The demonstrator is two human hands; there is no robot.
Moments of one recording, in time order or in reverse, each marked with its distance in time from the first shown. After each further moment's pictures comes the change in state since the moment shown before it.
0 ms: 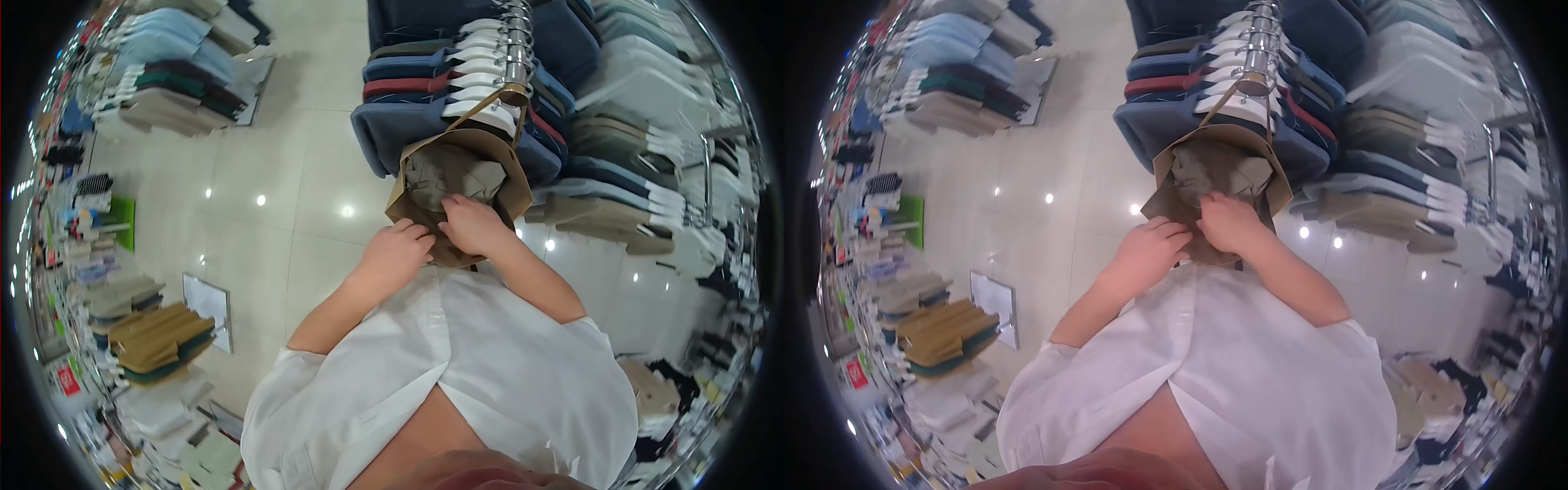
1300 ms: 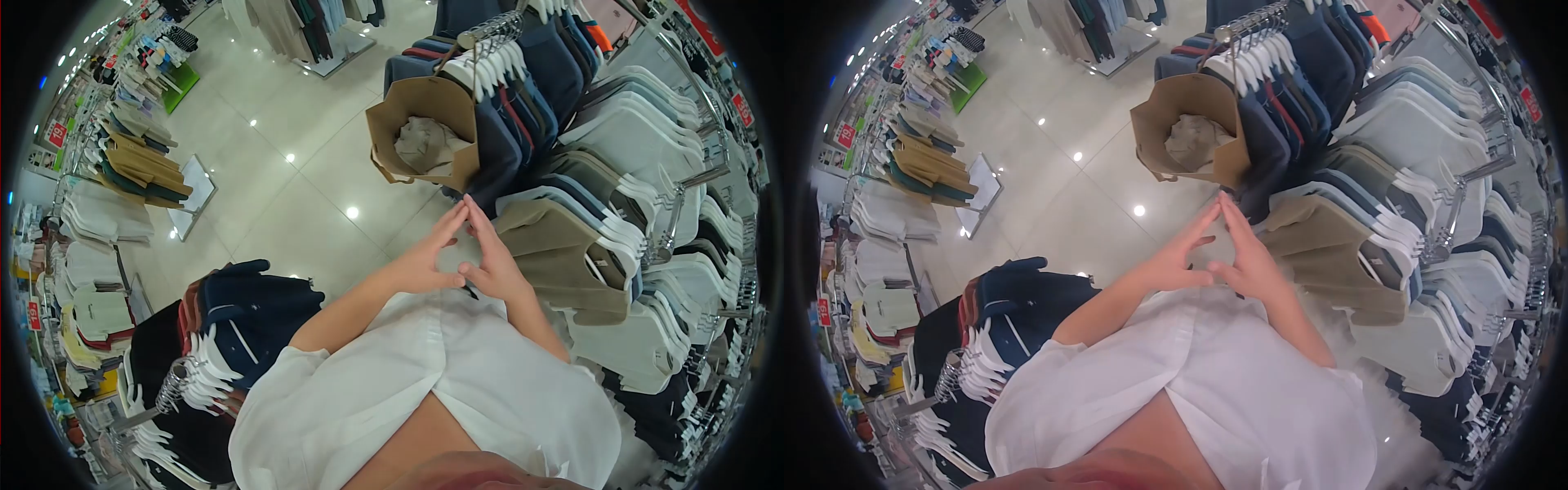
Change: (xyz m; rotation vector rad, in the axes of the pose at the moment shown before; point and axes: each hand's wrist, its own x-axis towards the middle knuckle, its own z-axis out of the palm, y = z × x) left_hand 0.032 0.285 0.167 -0.986 0.561 -0.007; right_hand -0.237 0.180 0.007 0.525 0.128 -0.867
